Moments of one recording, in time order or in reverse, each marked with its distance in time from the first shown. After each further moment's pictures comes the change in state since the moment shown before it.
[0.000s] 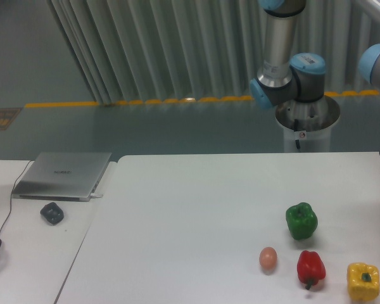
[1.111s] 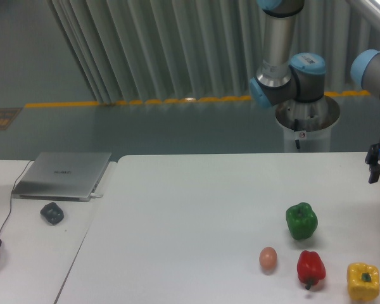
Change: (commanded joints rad) arm -0.028 -0.003 -0.025 0.049 -0.089 -0.144
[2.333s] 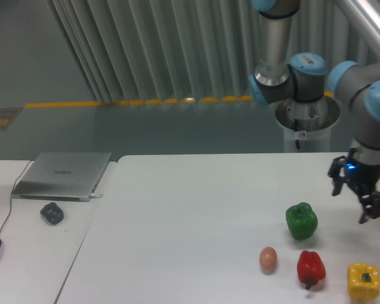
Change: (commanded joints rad) arm -0.234 -0.035 -0.005 -0.003 0.108 -0.252
